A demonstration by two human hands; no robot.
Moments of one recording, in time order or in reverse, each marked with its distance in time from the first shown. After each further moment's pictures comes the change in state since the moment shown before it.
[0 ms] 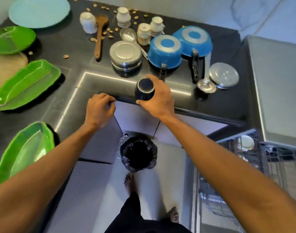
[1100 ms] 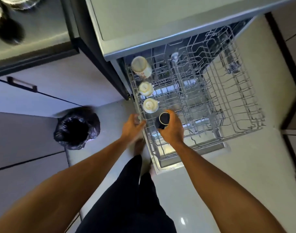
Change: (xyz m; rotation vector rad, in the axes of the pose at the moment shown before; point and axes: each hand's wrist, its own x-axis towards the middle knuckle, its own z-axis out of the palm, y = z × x) left_hand -0.258 0.485 0.329 -0.451 -0.928 -0.495; right_hand -0.440 0.416 -0.219 0.016 0.089 0.901
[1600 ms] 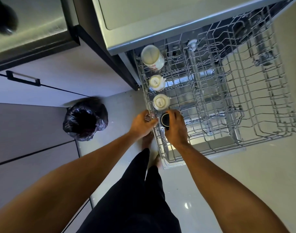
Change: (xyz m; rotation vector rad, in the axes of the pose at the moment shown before) left_hand 0.025 0.004 -0.001 0.081 -0.100 0.043; right_hand 0.019 0.014 0.044 -0.250 -0.157 -0.191
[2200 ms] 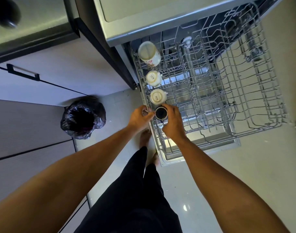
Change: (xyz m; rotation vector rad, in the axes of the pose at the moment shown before) left_hand -0.011 0.002 0.005 -0.036 0.053 0.011; right_hand -0.015 -0.002 -0.009 0.256 0.049 0.011
